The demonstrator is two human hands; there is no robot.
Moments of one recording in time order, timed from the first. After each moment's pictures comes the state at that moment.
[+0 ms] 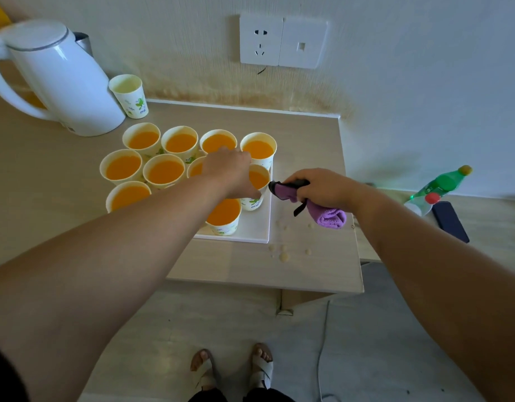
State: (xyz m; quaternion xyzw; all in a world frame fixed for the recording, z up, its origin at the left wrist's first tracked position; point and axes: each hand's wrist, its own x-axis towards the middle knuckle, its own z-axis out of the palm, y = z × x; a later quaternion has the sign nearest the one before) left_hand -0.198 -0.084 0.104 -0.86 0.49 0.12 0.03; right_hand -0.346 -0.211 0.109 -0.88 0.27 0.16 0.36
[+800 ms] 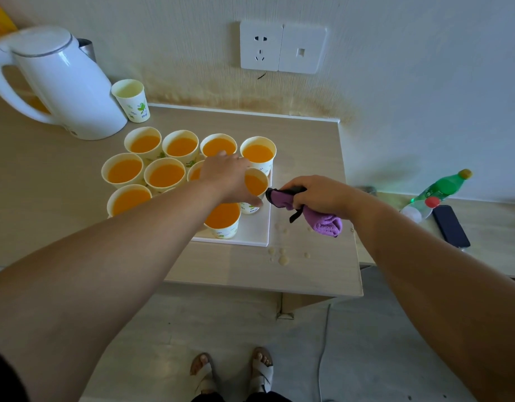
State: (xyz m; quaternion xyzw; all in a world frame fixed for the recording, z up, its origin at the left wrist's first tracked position) left_hand -0.193 -0.081 0.096 -0.85 0.51 0.10 0.05; right_hand -0.348 -0.204 0.112 -0.86 0.27 0.17 0.39
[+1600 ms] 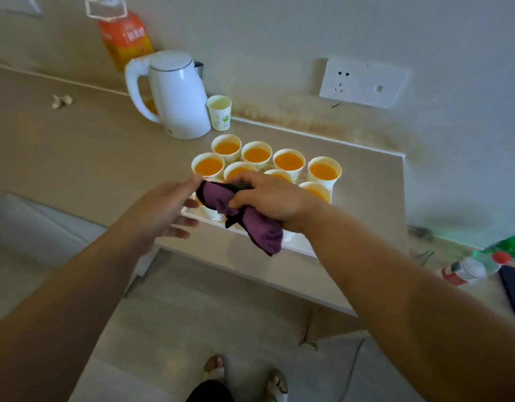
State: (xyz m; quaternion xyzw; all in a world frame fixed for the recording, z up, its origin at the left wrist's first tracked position) left_hand -0.205 0.131 0.162 -0.81 0.02 0.30 -0.50; right_hand -0.275 -0.042 0.175 -0.79 0.10 0.14 0.59
